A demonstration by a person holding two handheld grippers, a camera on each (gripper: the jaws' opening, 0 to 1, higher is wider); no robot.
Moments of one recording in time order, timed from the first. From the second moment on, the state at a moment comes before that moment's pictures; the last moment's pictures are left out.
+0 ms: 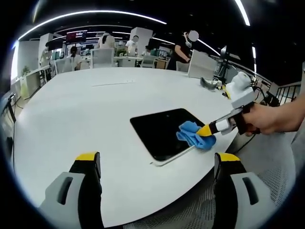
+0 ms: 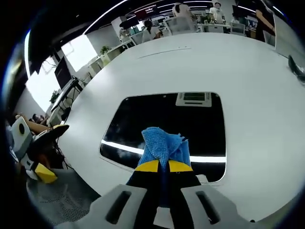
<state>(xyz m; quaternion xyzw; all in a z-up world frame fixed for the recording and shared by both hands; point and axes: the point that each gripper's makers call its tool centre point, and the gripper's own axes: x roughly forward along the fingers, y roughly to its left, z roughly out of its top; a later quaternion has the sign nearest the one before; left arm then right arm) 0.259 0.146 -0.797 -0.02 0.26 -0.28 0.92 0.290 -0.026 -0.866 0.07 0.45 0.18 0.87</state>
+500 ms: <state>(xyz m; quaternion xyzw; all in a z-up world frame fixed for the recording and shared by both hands) 0.258 0.145 -0.798 -0.02 0.26 -0.28 0.92 0.291 -0.031 -0.865 0.07 0.46 0.19 0.87</state>
